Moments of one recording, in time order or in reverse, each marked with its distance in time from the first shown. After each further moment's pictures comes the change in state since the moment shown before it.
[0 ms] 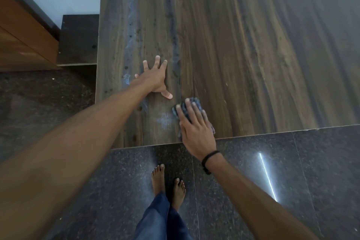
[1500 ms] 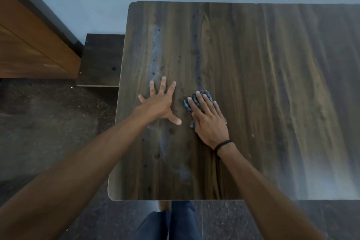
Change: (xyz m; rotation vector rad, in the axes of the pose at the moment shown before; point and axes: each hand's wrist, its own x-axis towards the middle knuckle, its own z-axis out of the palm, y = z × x) left_hand 0.034 -0.047 -0.061 -0.020 -0.047 -0.061; right_hand 0.192 0.017 -0.027 -0.051 0.024 -0.129
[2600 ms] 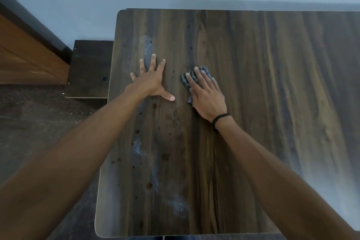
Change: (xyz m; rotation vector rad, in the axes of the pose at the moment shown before) left_hand 0.101 -0.010 -0.092 -0.061 0.111 -0.014; right_hand 0.140 0.047 -0.026 0.034 -0.030 0.049
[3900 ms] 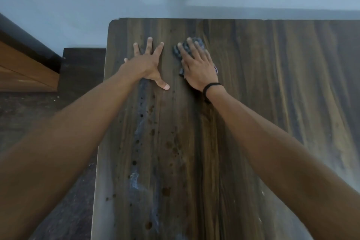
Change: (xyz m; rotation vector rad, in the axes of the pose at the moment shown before) left_hand 0.090 0.002 -0.082 0.121 -0.071 -0.023; right_hand 0.162 0.006 -0.017 0.012 0.000 0.036
